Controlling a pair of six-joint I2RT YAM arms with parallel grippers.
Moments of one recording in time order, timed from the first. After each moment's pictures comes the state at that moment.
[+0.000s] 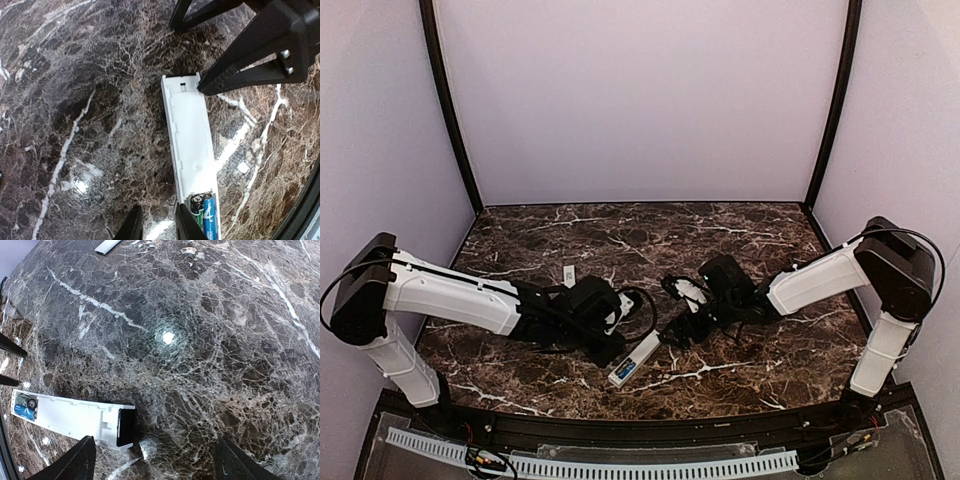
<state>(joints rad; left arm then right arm) -1.11 1.63 0.91 -0.28 -0.11 -0.30 0.85 1.76 0.80 0.13 -0.31 0.12</state>
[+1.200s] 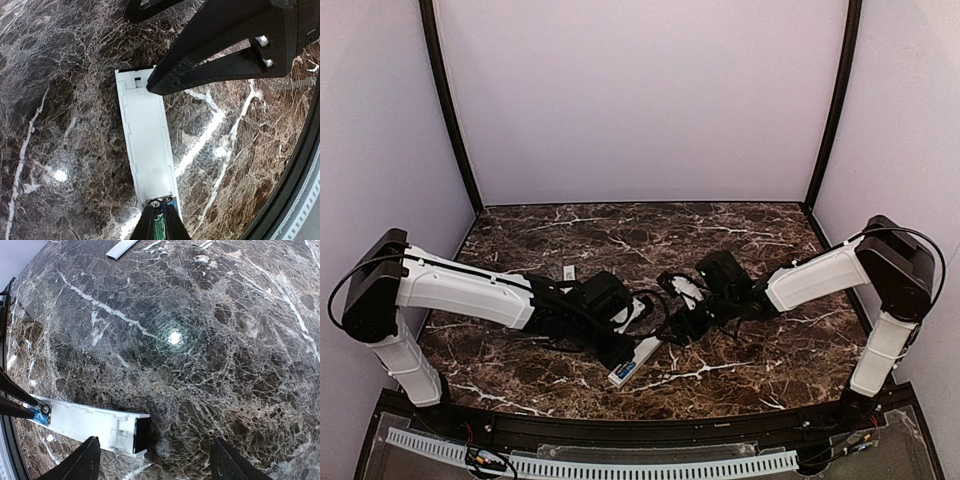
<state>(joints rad) -1.11 1.69 1.01 -0.37 0.04 -0.34 0.85 1.76 0.84 0.09 -0.35 0.13</state>
